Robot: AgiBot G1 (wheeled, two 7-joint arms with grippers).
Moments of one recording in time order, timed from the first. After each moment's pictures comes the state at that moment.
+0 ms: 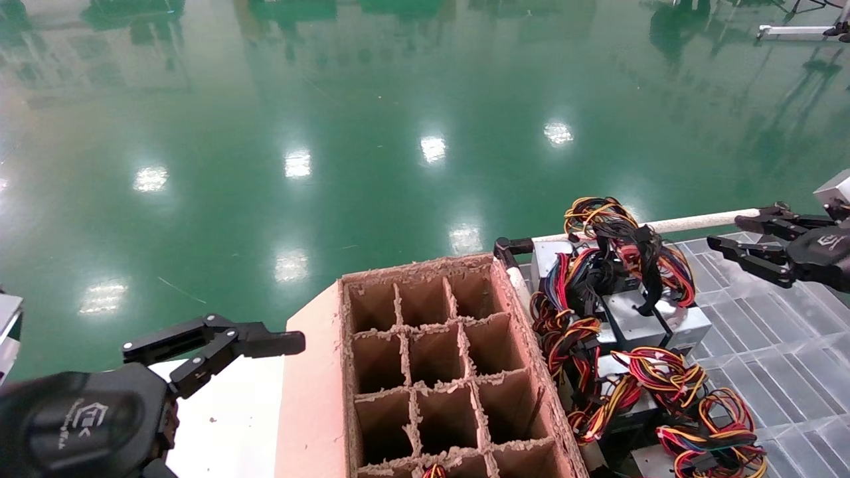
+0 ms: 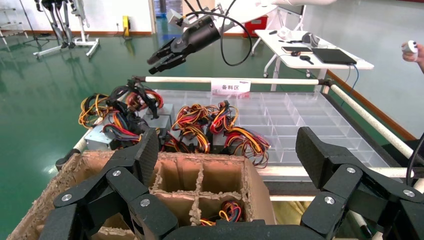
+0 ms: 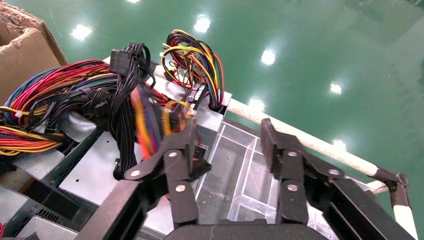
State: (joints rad) left arm -1.09 0.58 0.36 -1.27 0.68 1.46 -0.14; right arm 1.79 -0.73 -0.48 0.01 -1.34 -1.15 -0.33
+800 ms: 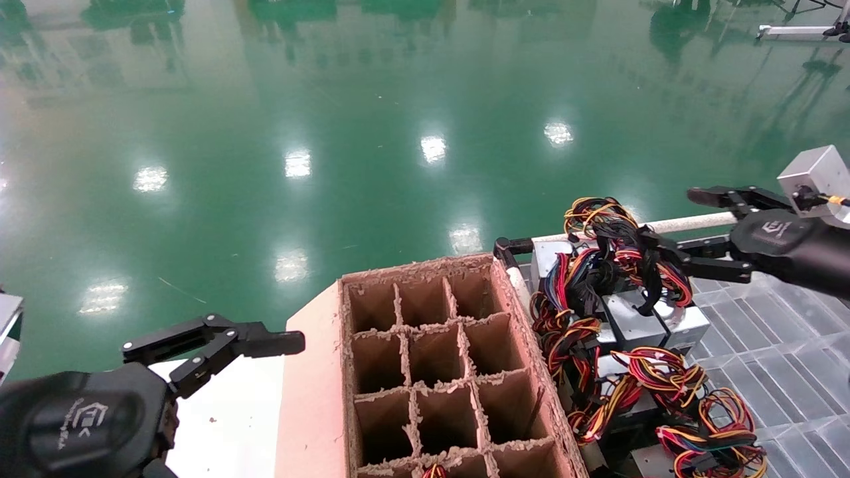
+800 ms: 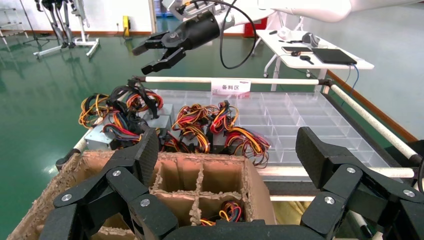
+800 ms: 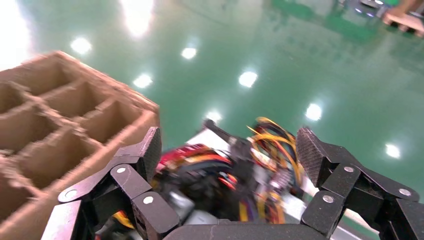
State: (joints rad) left arm -1.09 0.58 0.36 -1.27 0.68 1.46 -0.14; right arm 1.57 -0.69 -0.42 0.42 -1.14 -1.26 -0.17
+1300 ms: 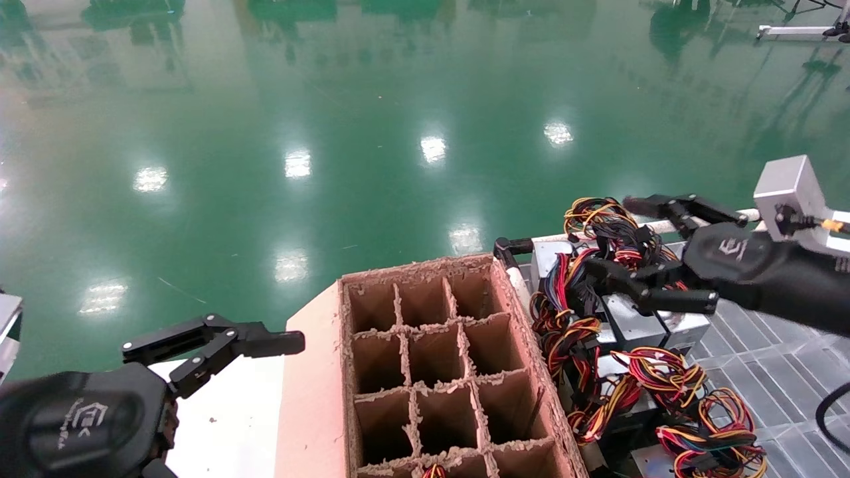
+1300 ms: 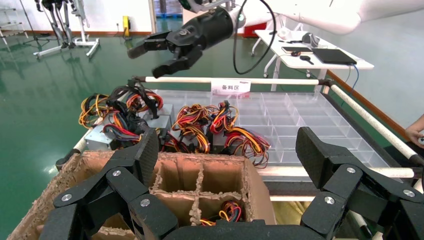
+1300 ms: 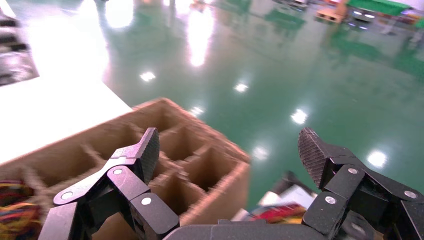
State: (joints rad) left arm -1.09 0.58 0.36 -1.27 0.68 1.46 -0.14; right arm 1.38 -0.66 -0.37 0.74 -0.99 -1.35 -0.04
